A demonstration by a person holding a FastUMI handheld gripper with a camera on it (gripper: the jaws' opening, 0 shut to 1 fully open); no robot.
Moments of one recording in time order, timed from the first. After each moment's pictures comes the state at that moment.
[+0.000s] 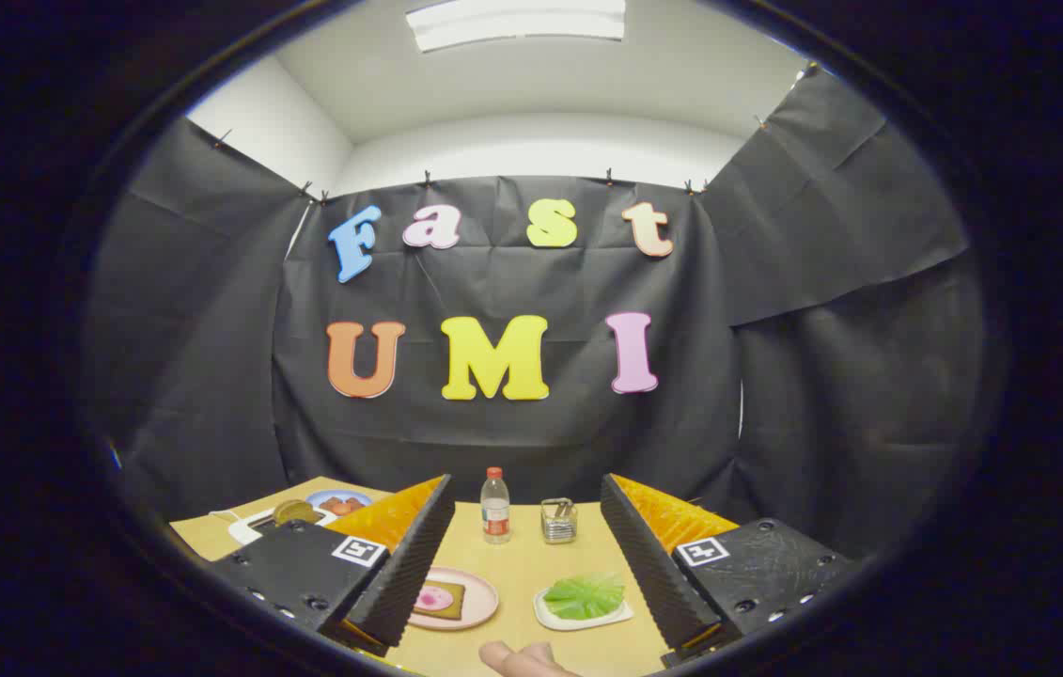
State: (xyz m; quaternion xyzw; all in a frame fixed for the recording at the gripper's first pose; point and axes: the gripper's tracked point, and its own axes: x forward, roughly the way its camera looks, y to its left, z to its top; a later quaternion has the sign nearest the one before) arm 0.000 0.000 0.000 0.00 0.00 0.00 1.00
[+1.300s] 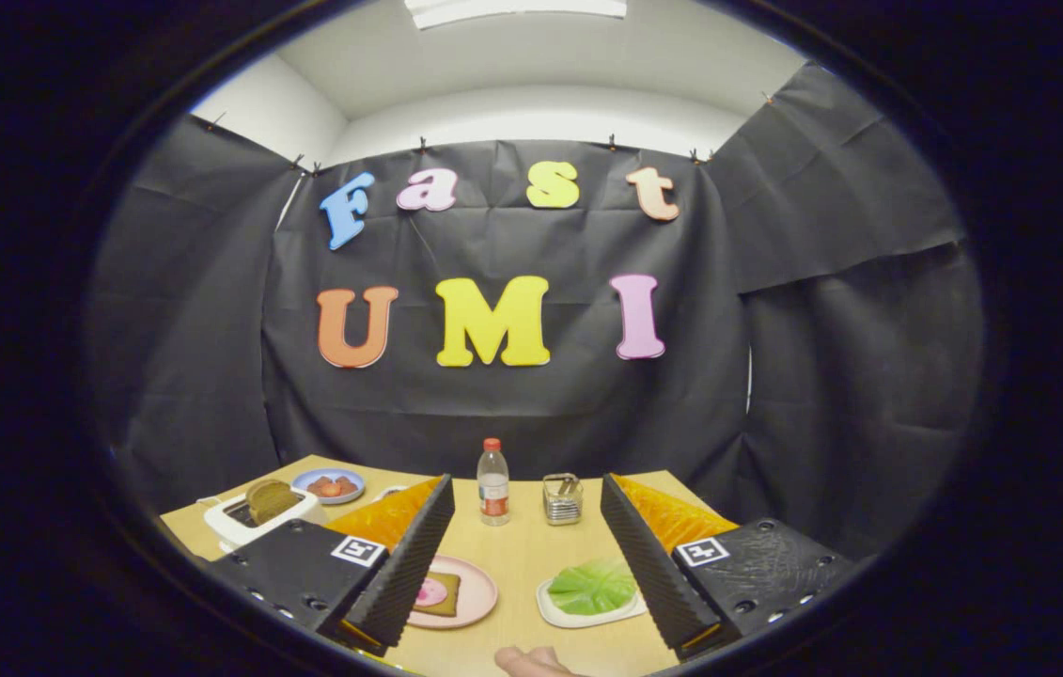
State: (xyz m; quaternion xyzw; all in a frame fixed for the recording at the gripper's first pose) arm 0.067 -0.014 -0.065 0.01 0.07 -0.01 1.00
